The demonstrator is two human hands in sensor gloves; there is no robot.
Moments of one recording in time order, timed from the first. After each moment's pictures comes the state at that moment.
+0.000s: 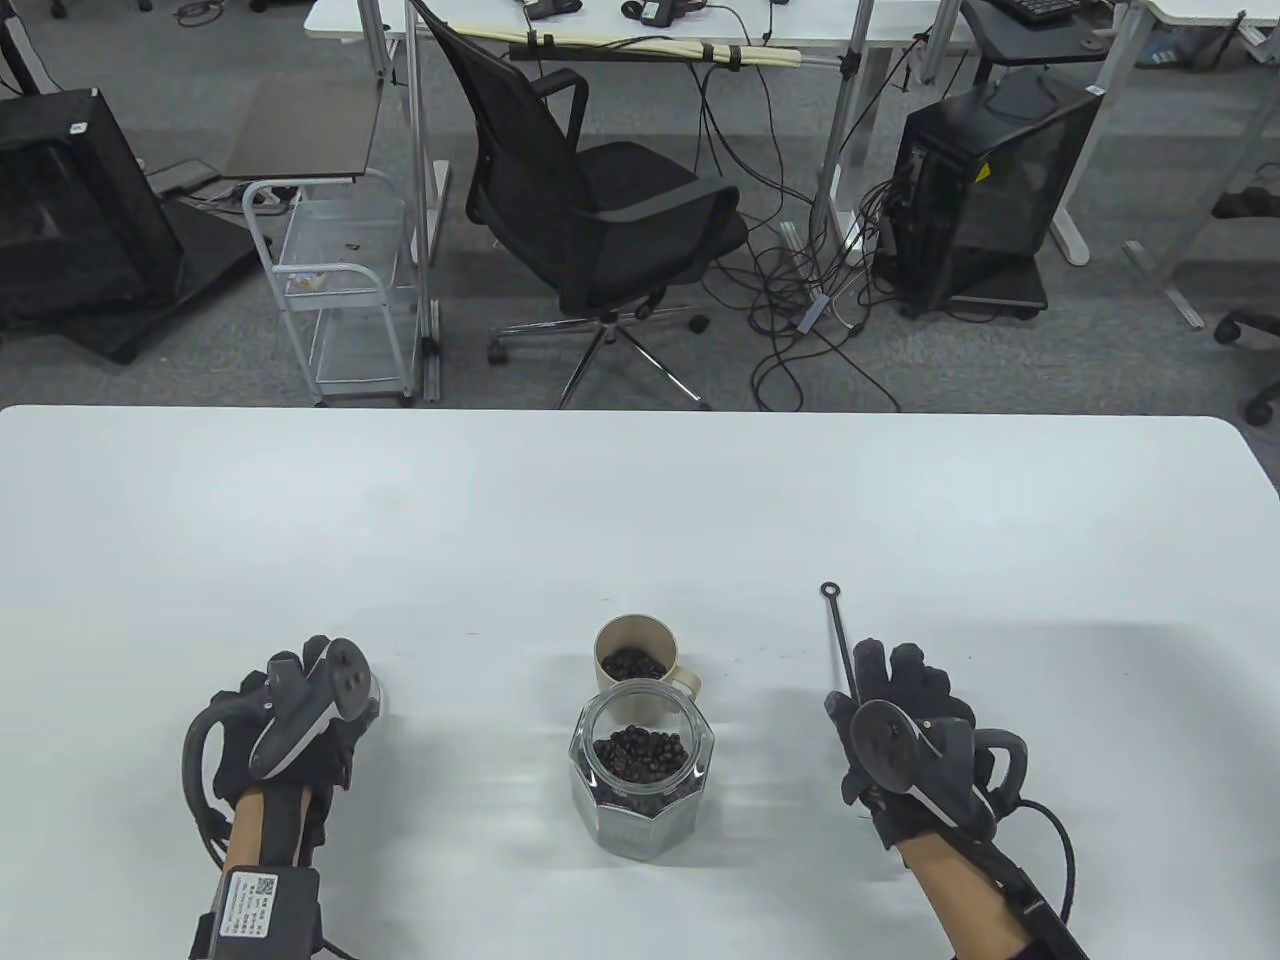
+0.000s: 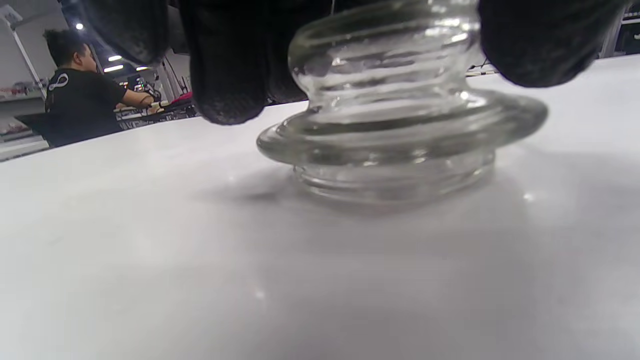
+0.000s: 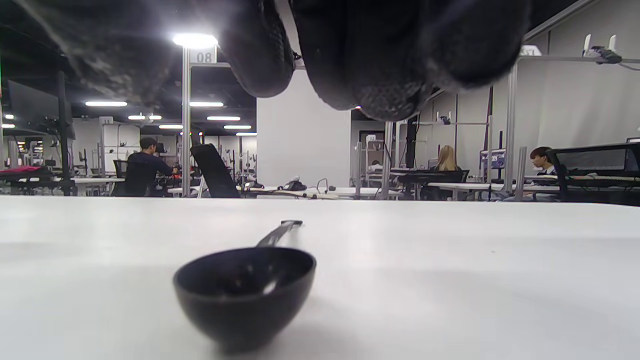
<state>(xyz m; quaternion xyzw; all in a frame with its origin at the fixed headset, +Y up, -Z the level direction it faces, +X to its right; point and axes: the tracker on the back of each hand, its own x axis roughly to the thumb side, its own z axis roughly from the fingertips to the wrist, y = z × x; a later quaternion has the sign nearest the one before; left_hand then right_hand) -0.313 -0.743 -0.356 -0.07 0.15 -0.10 0.98 0.212 -0.719 -0.324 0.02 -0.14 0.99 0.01</state>
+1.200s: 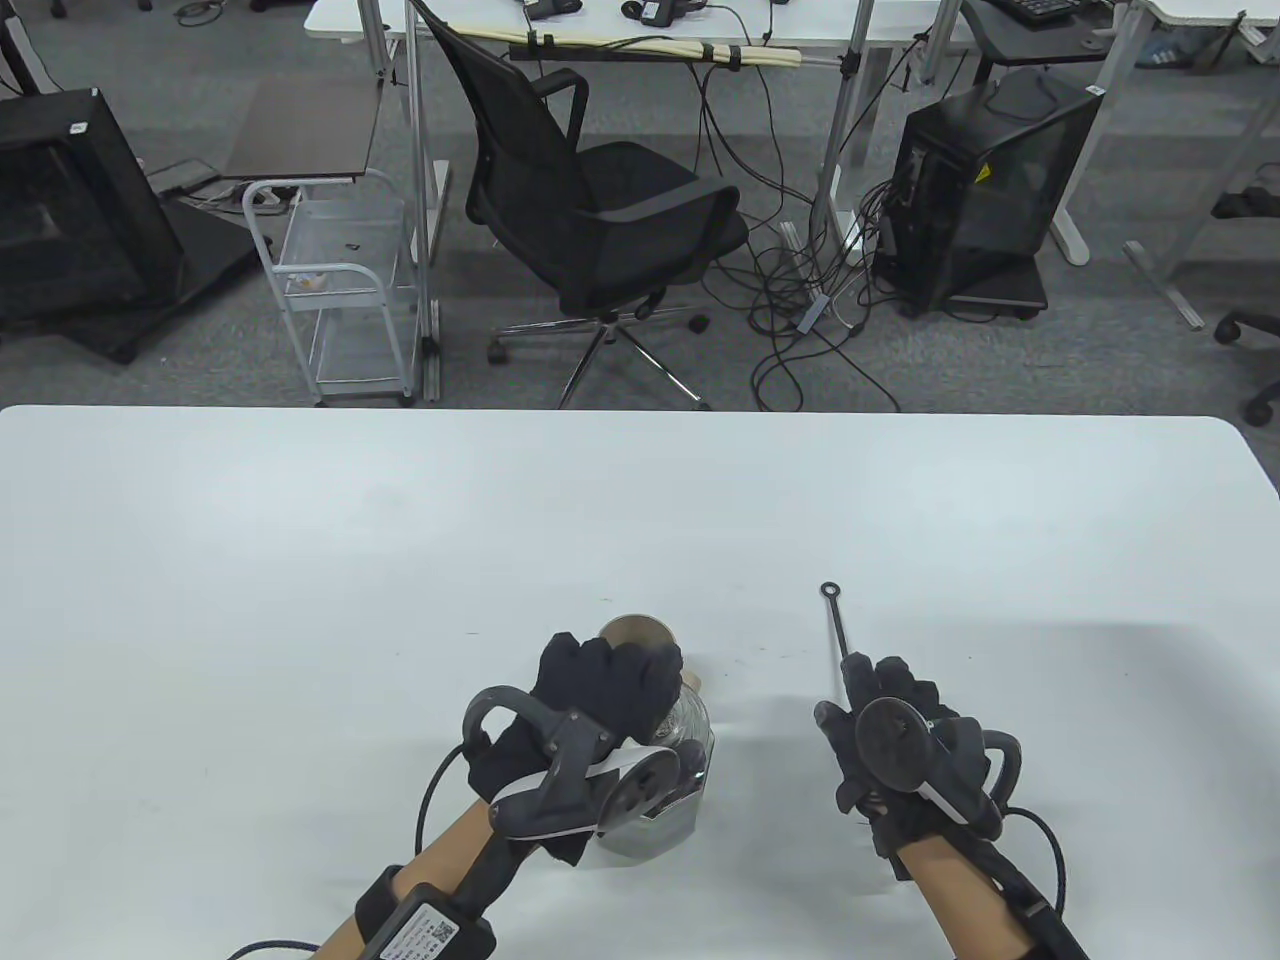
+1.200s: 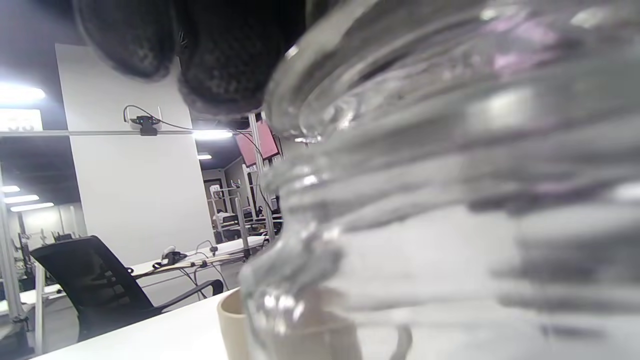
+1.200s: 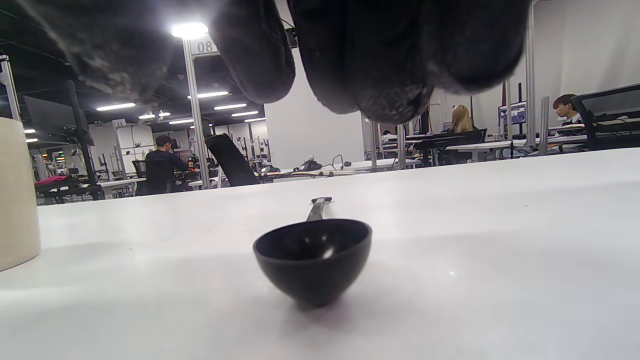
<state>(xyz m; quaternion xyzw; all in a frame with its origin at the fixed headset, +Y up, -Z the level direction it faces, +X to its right) -0.066 -0.631 -0.283 0.18 -0.26 -0.08 0.95 0.213 -0.721 -0.323 0.04 -0.11 0.99 0.07</state>
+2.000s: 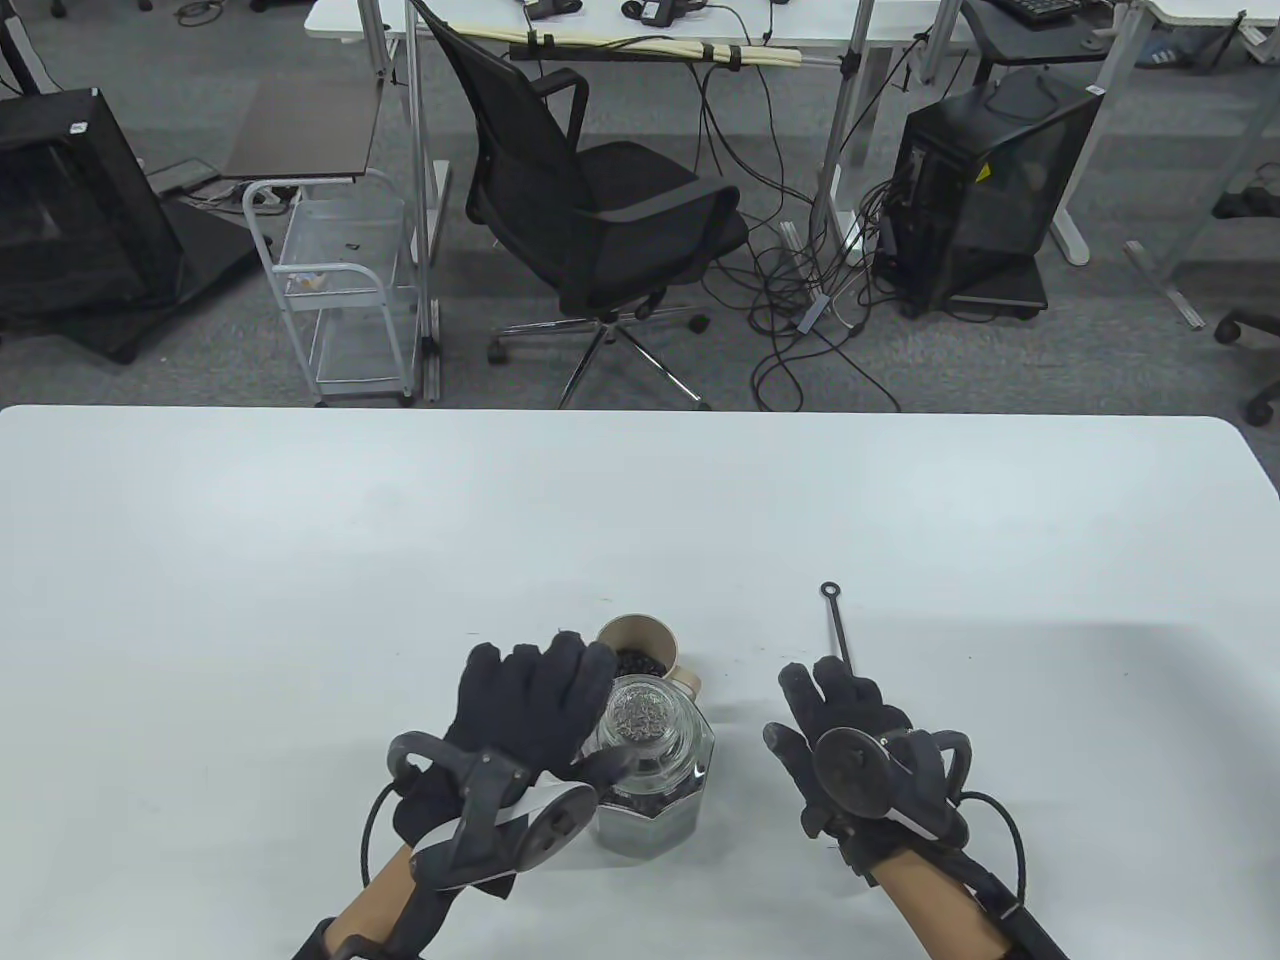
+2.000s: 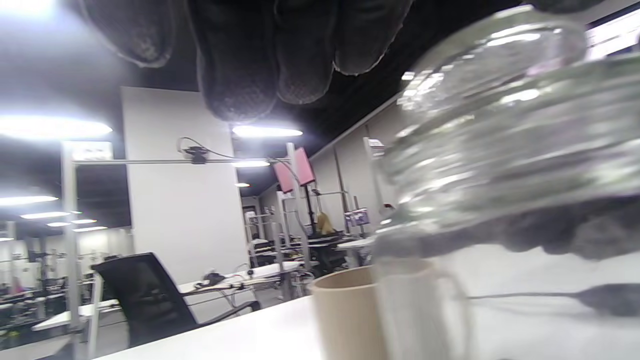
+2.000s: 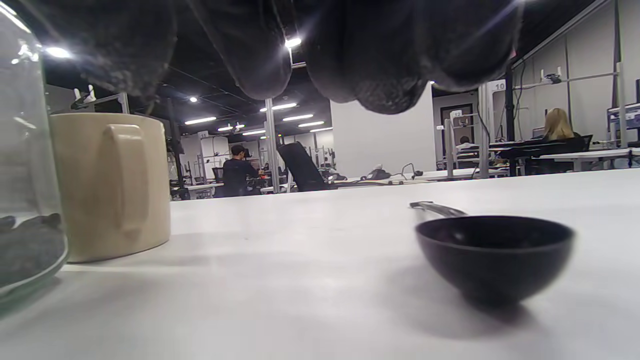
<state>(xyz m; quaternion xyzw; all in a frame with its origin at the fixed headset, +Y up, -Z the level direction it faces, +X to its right) -0.134 -0.643 -0.263 0.24 -0.19 -0.05 0.95 0.174 -0.724 -0.314 0.15 -0.13 0.98 0.08</state>
